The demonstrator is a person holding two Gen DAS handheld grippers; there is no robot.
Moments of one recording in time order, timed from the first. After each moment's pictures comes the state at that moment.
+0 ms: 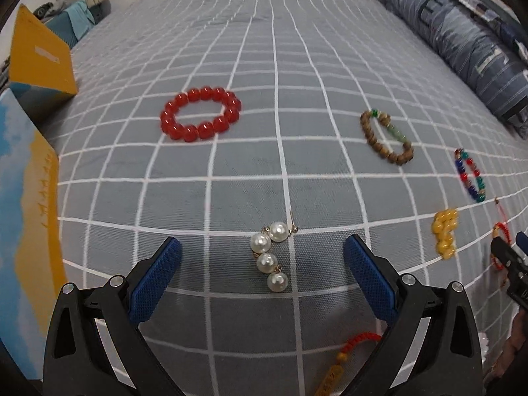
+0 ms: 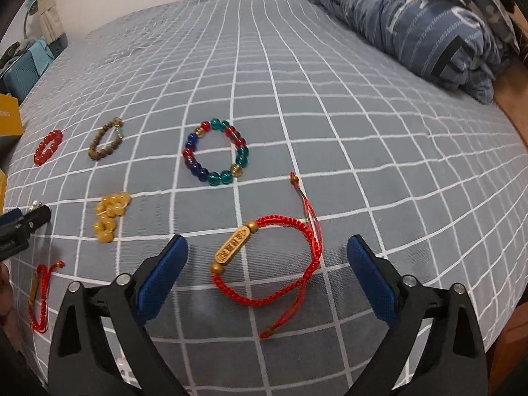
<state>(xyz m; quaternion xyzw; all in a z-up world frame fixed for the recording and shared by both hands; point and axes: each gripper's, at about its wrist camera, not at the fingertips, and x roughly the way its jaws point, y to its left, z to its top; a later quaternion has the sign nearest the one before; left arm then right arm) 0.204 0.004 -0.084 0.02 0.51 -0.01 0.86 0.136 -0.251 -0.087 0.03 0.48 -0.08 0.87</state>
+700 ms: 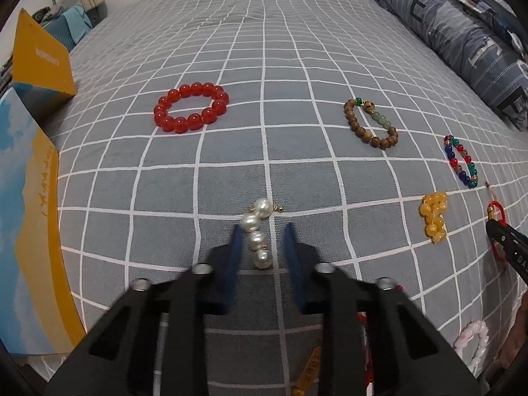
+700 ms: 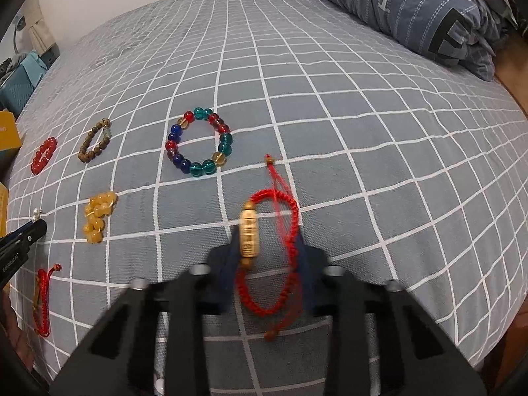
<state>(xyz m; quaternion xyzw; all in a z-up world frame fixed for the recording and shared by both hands) 0.185 -0.004 -0.078 0.02 0.51 -0.02 0.86 0.136 -0.264 -0.096 0.07 0.50 -0.08 0.86</state>
